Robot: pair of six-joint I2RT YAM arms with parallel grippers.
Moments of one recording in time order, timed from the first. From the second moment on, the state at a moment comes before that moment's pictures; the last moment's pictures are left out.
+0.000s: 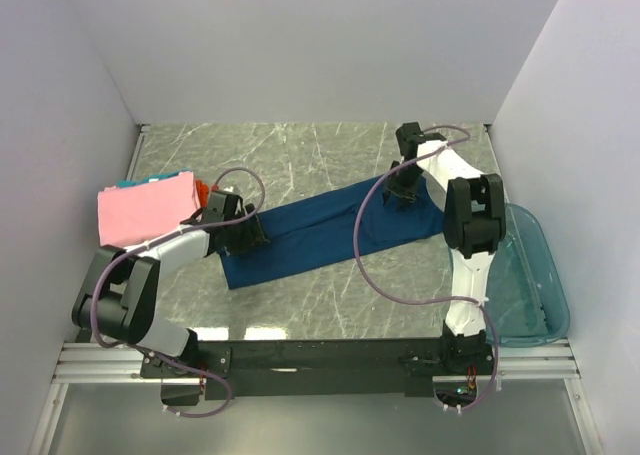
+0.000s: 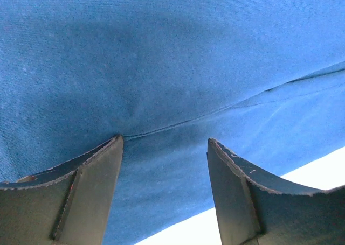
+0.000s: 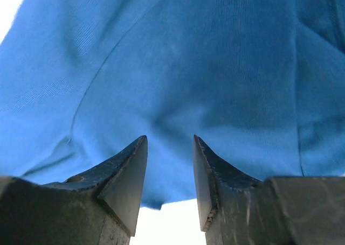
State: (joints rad) left arm -0.31 1.47 0.70 -0.16 0.10 -0.66; right arm 0.16 2.13 1.70 -0.94 -0.07 0.51
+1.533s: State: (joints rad) left arm -0.45 1.11 0.62 -0.46 0.18 -0.81; right arm 0.26 2.38 2.16 -1.00 -0.17 0.56
